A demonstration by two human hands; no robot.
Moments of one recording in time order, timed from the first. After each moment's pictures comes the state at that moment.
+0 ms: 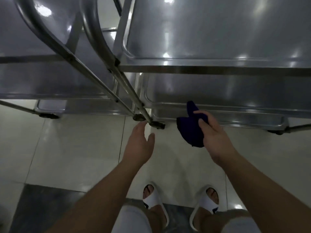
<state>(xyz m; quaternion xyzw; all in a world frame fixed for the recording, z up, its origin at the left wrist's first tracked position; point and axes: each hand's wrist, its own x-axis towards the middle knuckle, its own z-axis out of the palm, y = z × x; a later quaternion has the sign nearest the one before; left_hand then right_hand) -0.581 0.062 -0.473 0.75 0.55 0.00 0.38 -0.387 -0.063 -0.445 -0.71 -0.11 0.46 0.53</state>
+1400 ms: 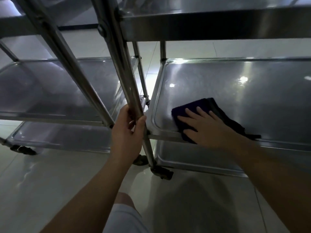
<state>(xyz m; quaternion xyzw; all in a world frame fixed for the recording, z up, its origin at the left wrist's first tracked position) -0.553 0.206 -0.604 0.71 0.38 0.43 0.41 -0.318 0.110 -0.616 -0.78 -0.60 0.18 -0.01</state>
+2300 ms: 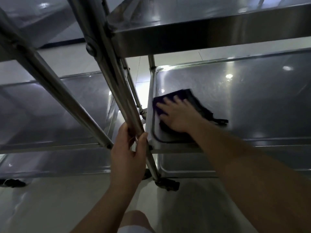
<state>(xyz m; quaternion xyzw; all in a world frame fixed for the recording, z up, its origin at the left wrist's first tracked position) -0.559 0.215 -0.603 0.76 0.36 0.41 0.36 -0.328 0.222 -0.622 -0.81 -0.57 0.13 0.04</state>
